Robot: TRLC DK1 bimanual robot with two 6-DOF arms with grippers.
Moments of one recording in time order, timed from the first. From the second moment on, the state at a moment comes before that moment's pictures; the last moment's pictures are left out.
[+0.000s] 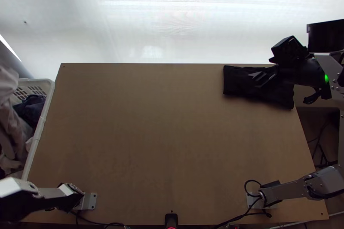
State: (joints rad) left arm 0.95 1.34 2.19 -0.93 0.85 0.03; right arm 0.28 1.55 2.31 -1.50 -0.07 -0.39
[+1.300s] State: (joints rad) left arm 0.07 1.04 1.20 -0.50 0.33 -0.10; right arm 0.20 1.42 2.15 -1.49 -0.11 -0.36
